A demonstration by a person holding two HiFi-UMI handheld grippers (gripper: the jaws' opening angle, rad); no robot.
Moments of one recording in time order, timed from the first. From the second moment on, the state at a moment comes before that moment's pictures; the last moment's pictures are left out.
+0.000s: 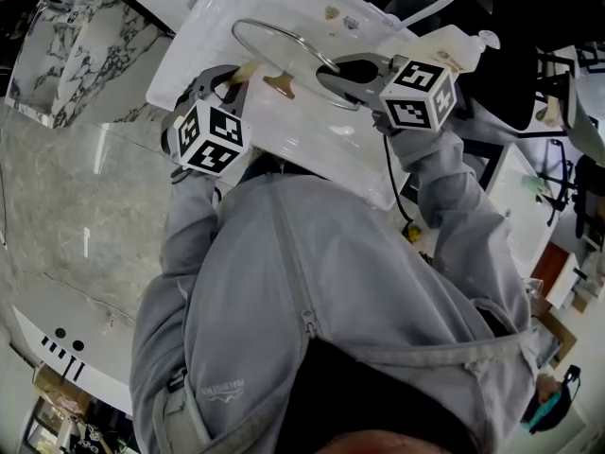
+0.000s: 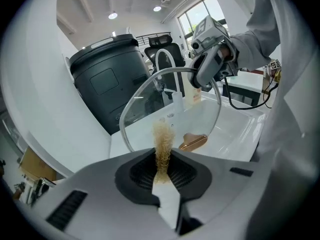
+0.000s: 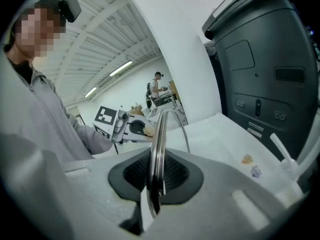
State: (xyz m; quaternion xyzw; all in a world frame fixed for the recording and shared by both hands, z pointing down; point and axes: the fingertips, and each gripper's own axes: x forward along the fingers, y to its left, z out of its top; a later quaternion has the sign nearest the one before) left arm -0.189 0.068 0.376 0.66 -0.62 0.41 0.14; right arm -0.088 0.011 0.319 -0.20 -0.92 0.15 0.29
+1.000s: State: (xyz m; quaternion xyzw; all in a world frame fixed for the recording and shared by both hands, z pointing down) left arm -0.215 0.033 0.324 0.62 -0.69 0.37 0.09; right arm -0.148 -0.035 0.326 -0.05 -0.91 0.42 0.03
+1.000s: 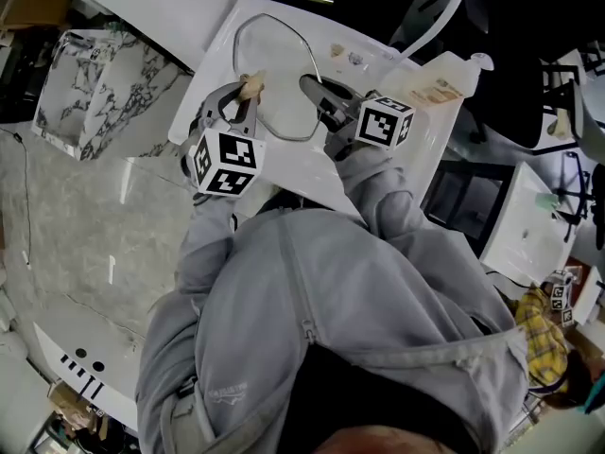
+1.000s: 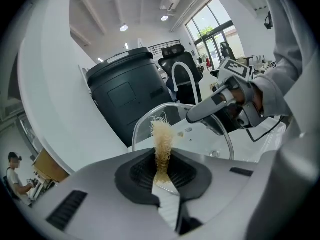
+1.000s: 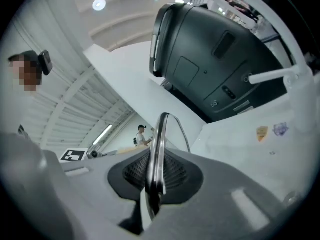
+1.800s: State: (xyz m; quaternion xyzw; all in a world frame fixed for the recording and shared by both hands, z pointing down) left arm -0.220 0.020 0.354 0.63 -0.66 0.39 0.12; right arm -0.113 -0.071 0.484 0.04 -0.65 0.75 -0.14
